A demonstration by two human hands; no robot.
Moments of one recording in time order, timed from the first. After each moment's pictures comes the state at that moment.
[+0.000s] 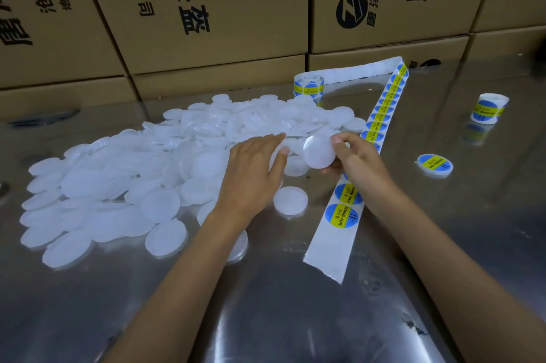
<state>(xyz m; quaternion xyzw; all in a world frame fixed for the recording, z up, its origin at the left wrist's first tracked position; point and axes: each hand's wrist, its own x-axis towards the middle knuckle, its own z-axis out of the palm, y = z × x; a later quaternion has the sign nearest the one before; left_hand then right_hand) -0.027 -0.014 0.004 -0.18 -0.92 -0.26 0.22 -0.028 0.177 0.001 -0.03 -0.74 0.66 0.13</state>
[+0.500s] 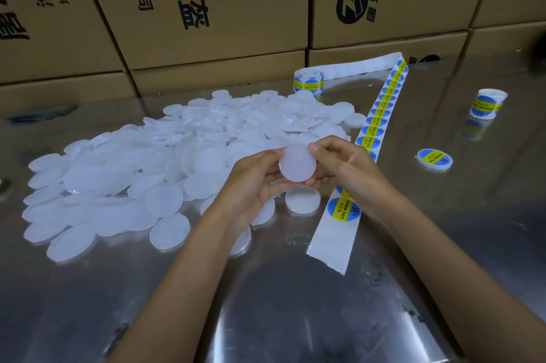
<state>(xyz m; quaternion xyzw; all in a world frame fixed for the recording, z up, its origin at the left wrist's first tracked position) -0.005 -0.019 0.012 -0.05 -0.60 -0.79 -0.12 0.002 0.158 0.011 0.06 -0.71 0.70 0.03</state>
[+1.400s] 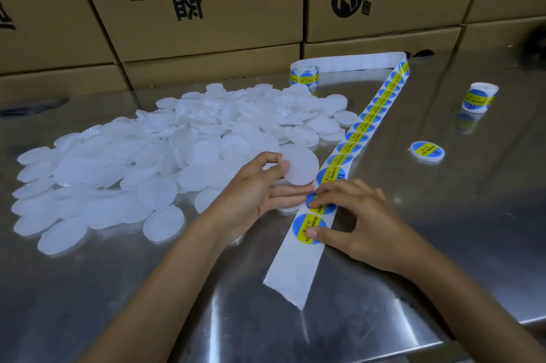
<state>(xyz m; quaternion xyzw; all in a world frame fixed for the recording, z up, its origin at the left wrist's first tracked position) 0.022 -0.016 0.010 -0.07 -0.60 -0.77 -0.20 0.074 0.183 -0.026 0.18 -0.93 0.29 0.13</state>
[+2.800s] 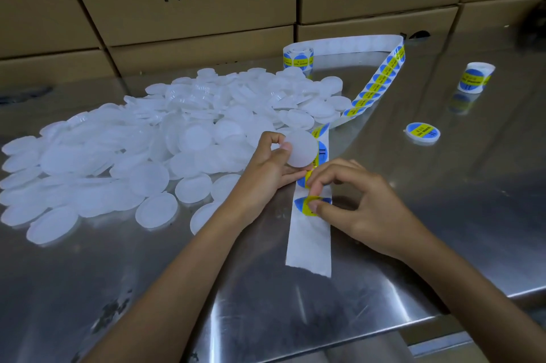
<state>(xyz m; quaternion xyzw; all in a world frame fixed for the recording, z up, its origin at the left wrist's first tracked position) 0.013 0.009 -0.011 -0.11 -0.67 -0.72 -0.10 0.091 0.171 -0.009 0.21 -0.84 0.49 0.13</state>
